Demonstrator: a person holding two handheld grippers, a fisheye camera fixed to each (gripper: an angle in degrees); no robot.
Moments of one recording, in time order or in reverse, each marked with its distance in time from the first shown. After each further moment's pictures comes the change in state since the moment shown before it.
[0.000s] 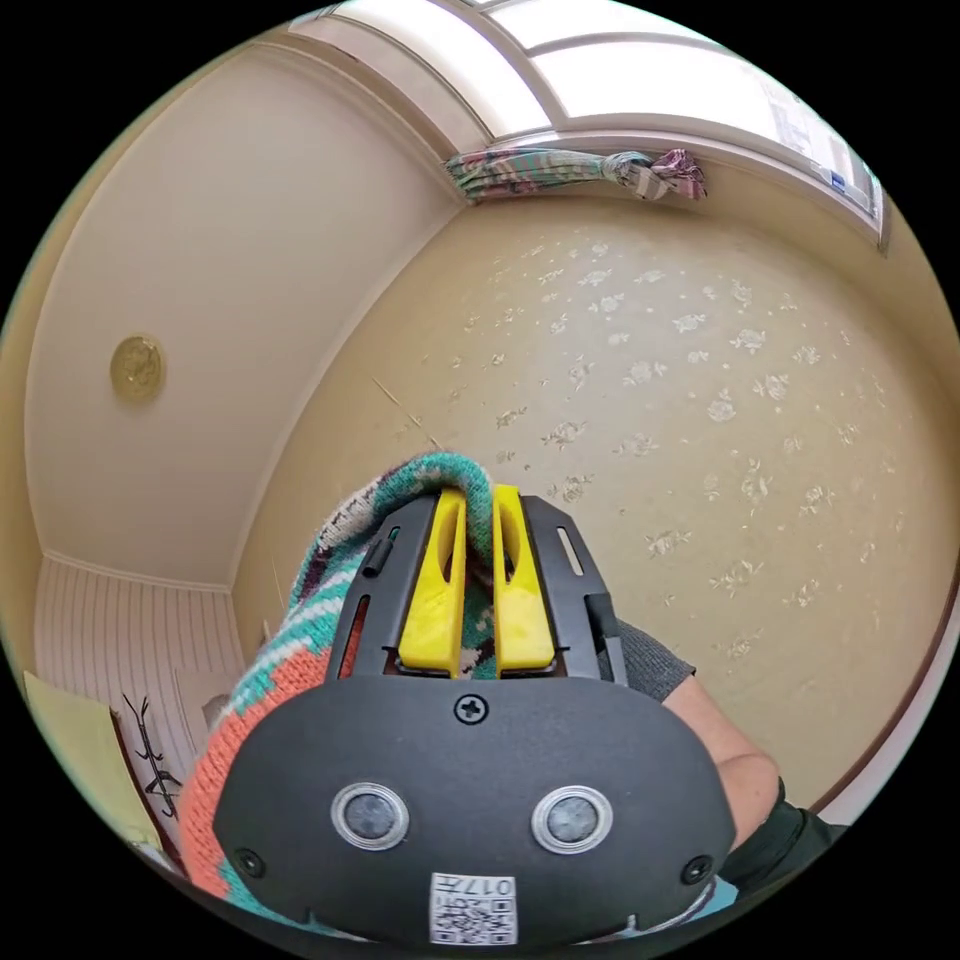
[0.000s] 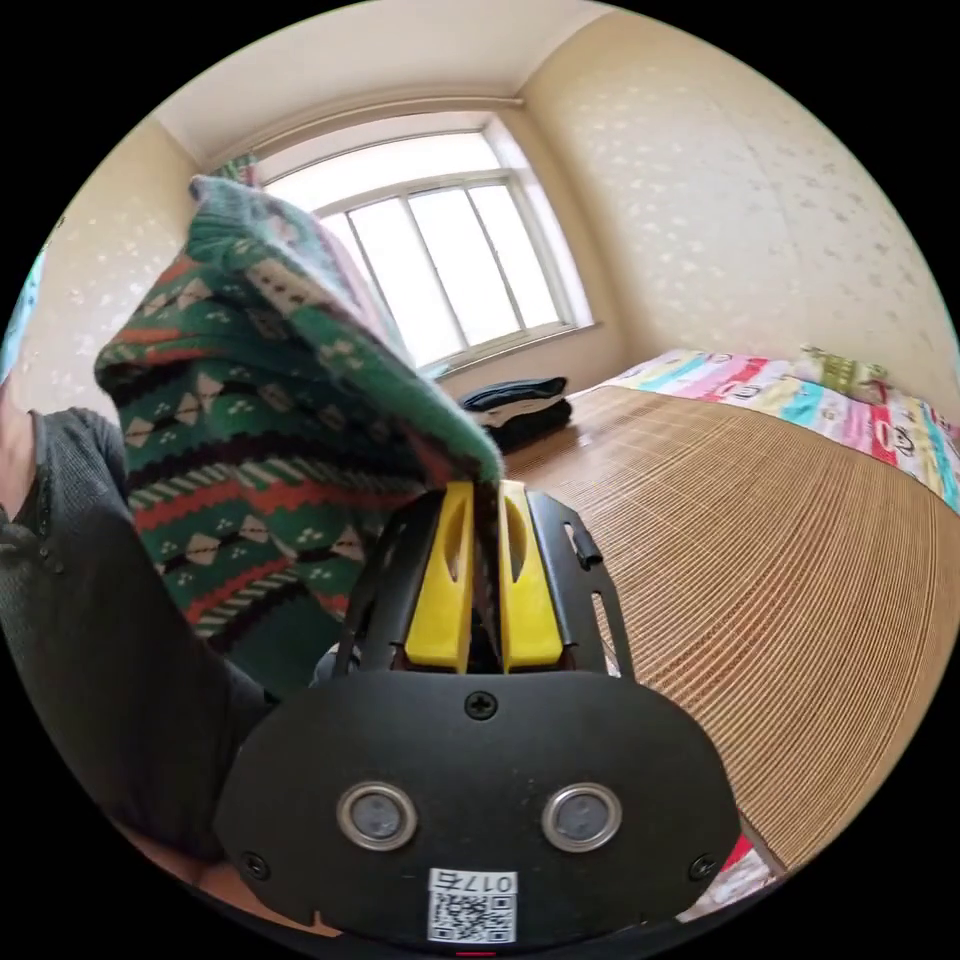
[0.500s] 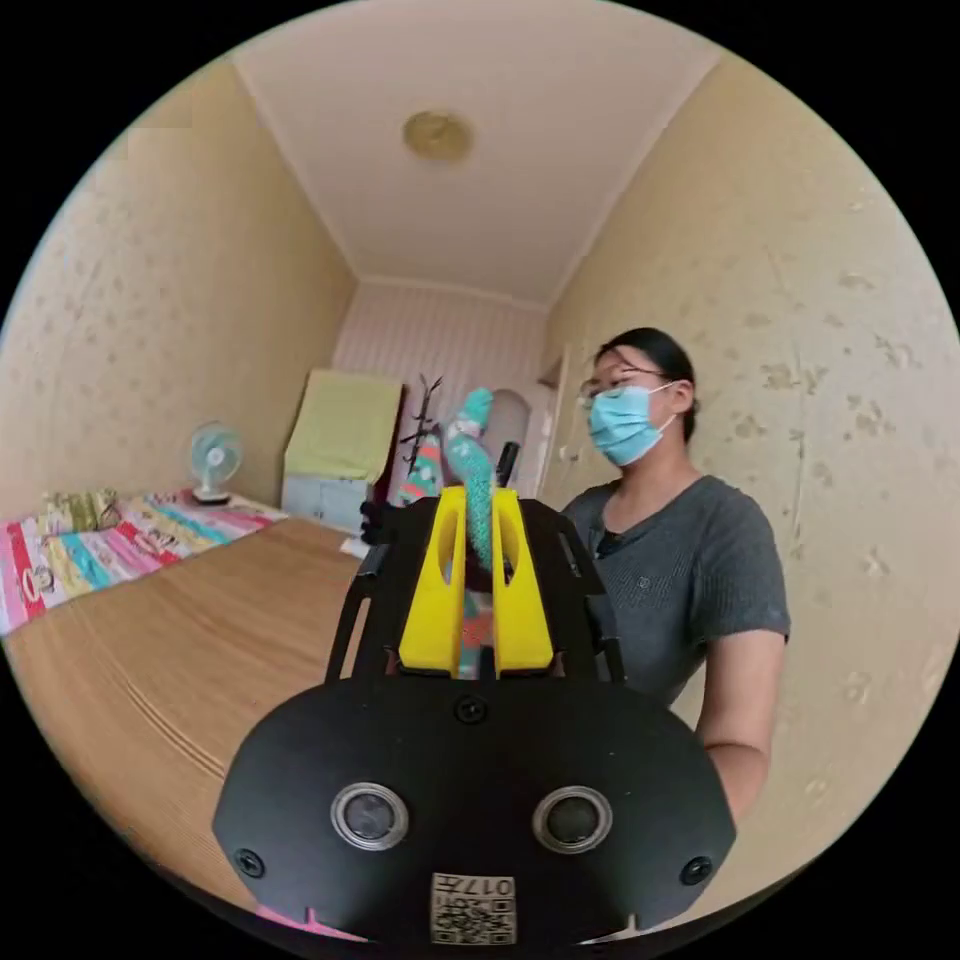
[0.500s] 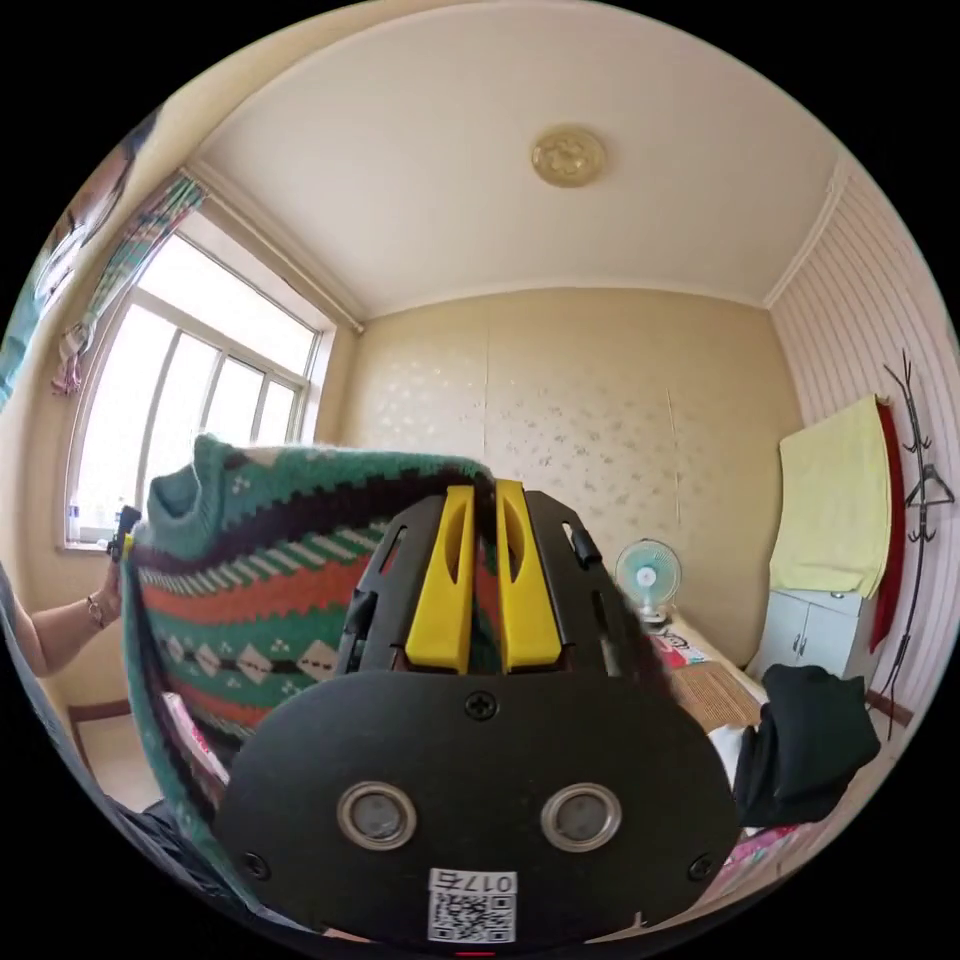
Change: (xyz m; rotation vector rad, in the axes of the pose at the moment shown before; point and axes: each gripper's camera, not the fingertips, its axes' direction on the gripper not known) left arm 0.051 -0.045 -0.001 -0.849 -1.037 -0.525; right arm -0.165 -0.089 -0.273 0.690 0.984 -0.150
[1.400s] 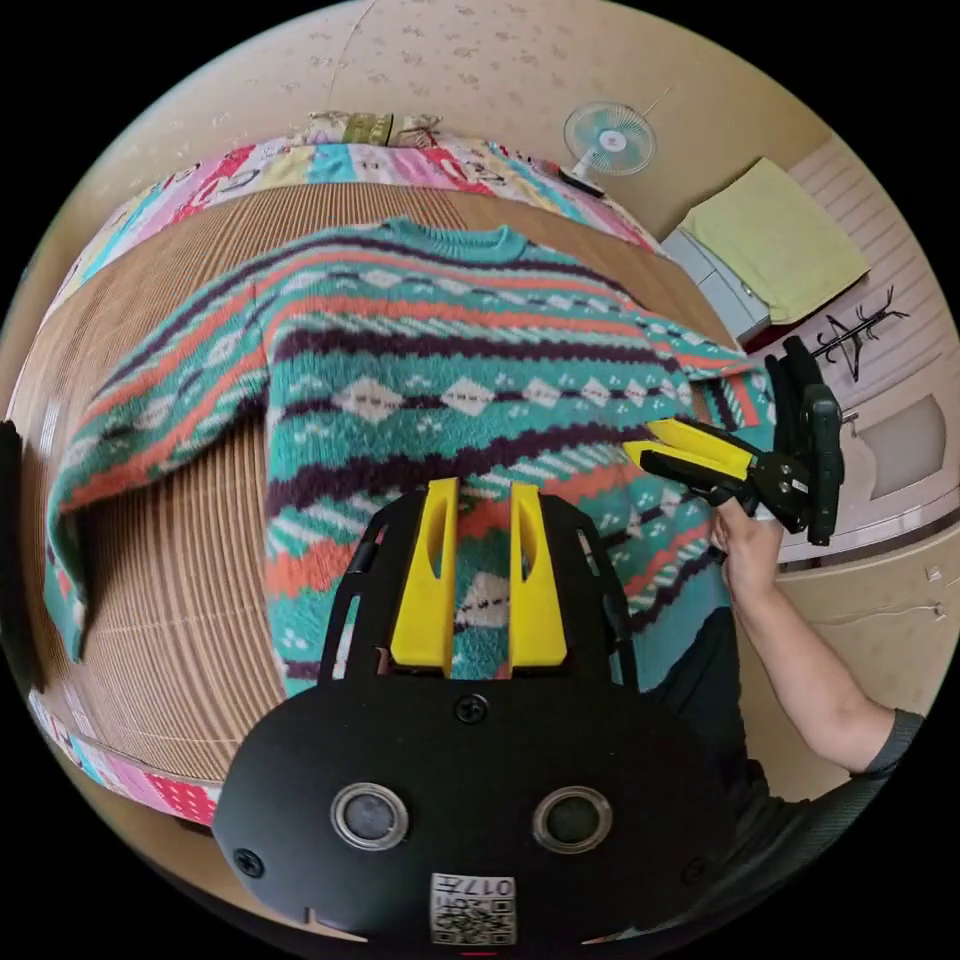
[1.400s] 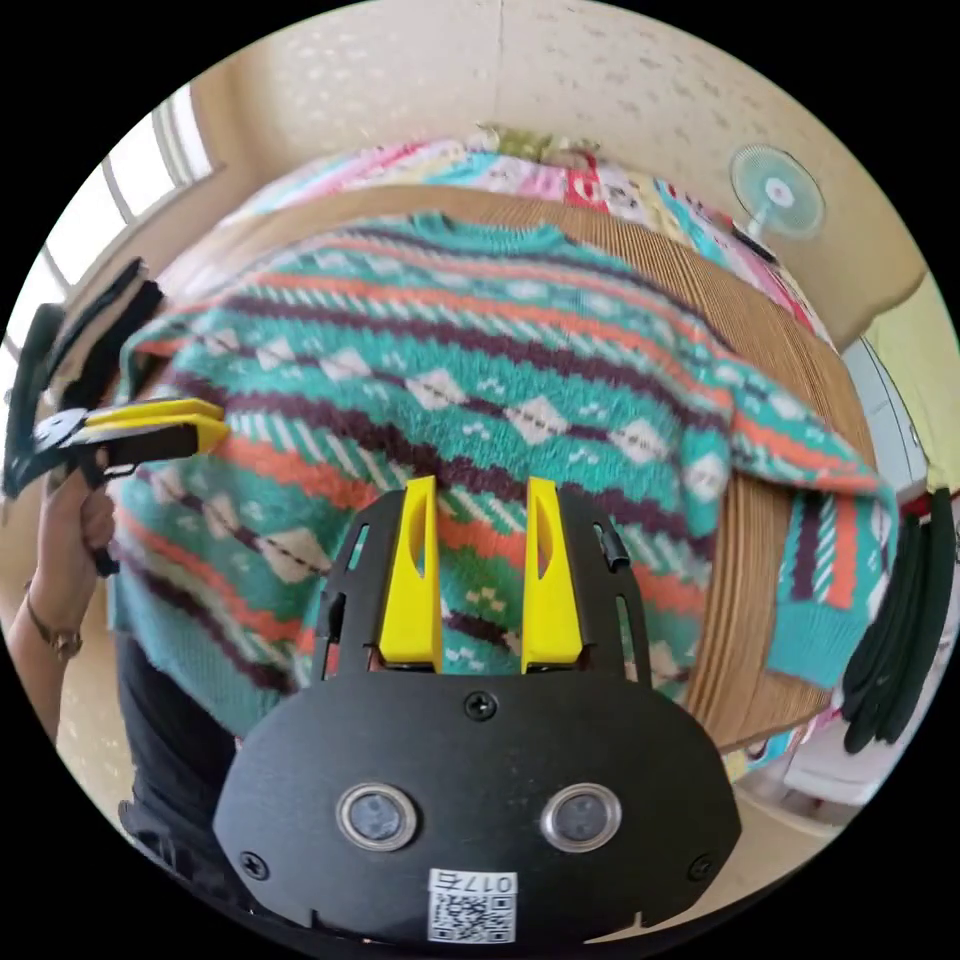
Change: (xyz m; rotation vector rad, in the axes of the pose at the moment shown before) left arm -0.326 0.118 0.310 -0.688 -0.857 -0.793; right arm -0.025 0.338 0.366 -1.347 0.030 0.002
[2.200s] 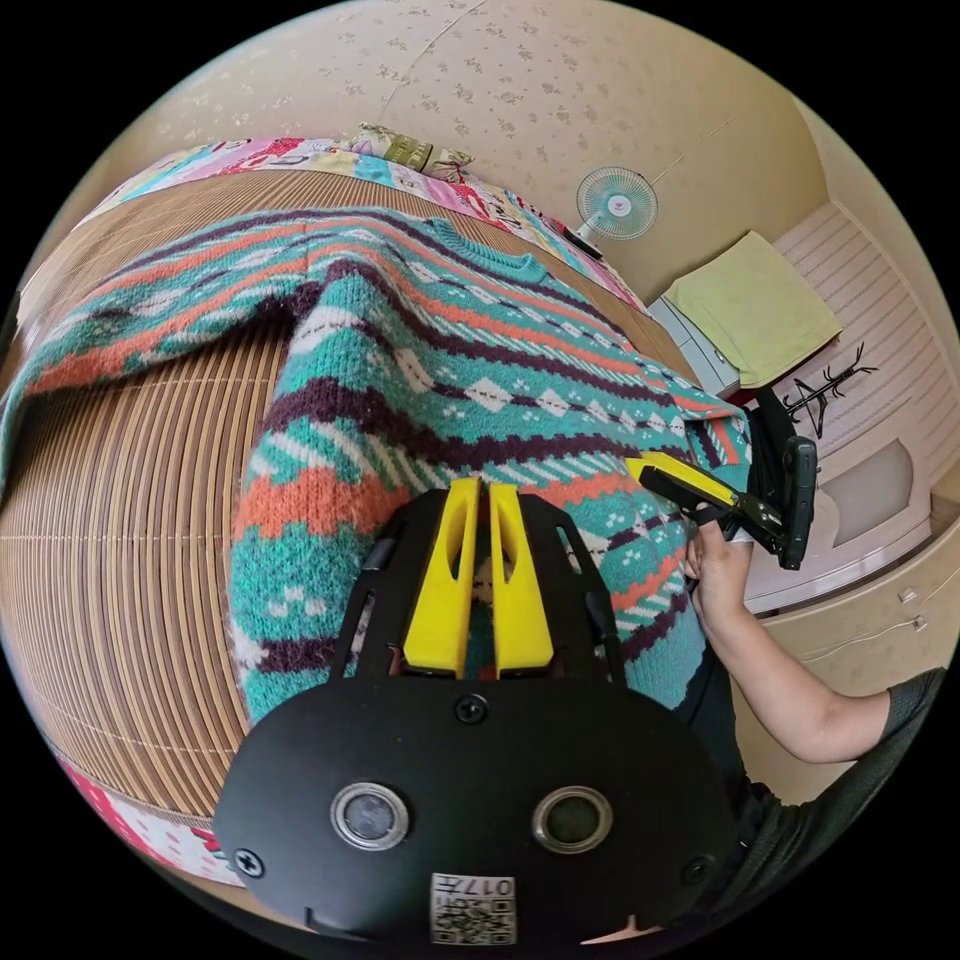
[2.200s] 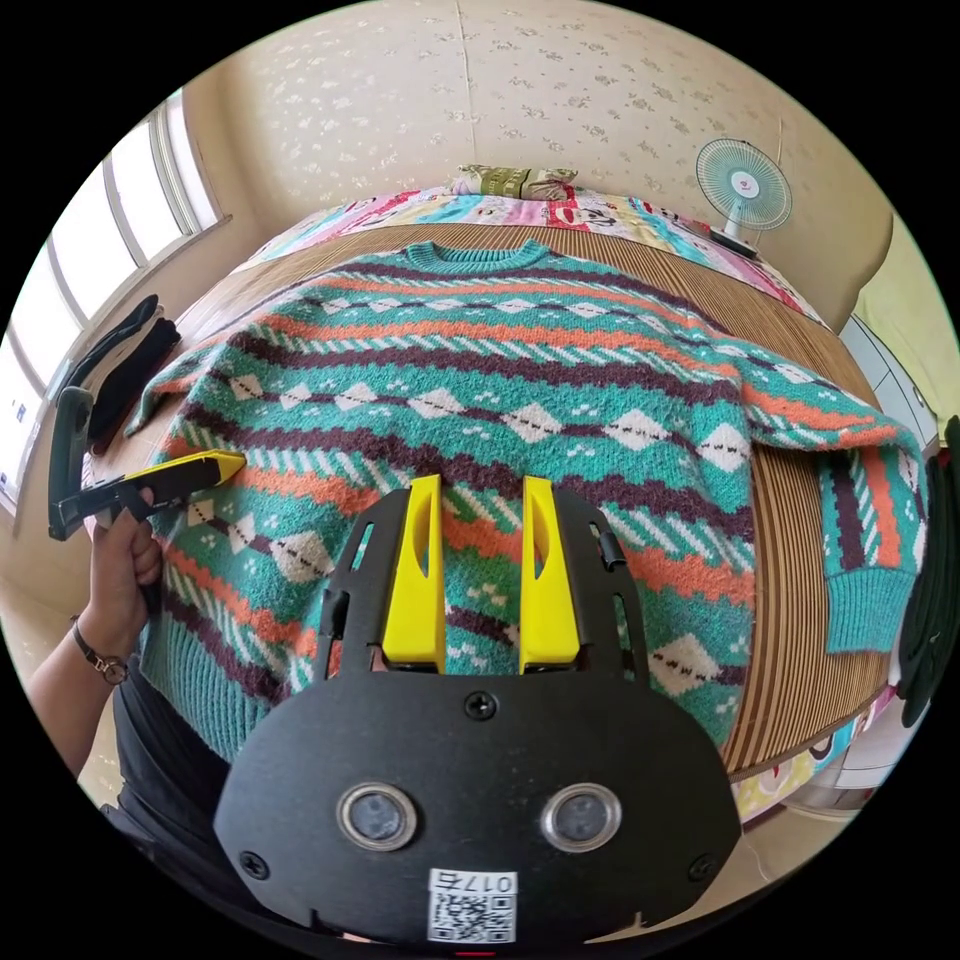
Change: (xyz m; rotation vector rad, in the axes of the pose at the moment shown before) left arm -0.092 0.054 -0.029 0.185 0.154 -0.096; right arm 0.059 0.008 -0.035 0.166 -0.085 0.058
